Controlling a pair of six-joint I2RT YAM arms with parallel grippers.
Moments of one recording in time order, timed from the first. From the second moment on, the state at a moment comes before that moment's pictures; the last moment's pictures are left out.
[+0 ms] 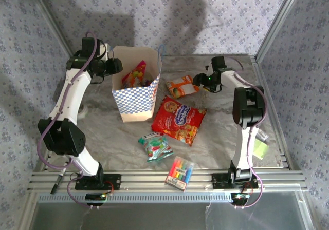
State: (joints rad) left arm -0.13 1.66 1.73 -0.90 0.20 -0.32; right arm 0.11 2.13 1.61 -0.55 -0.41 0.38
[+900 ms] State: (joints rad) left arm -0.13 1.66 1.73 -0.90 0.20 -0.32; right arm 0.20 2.28 1.81 -0.65 -0.36 0.35
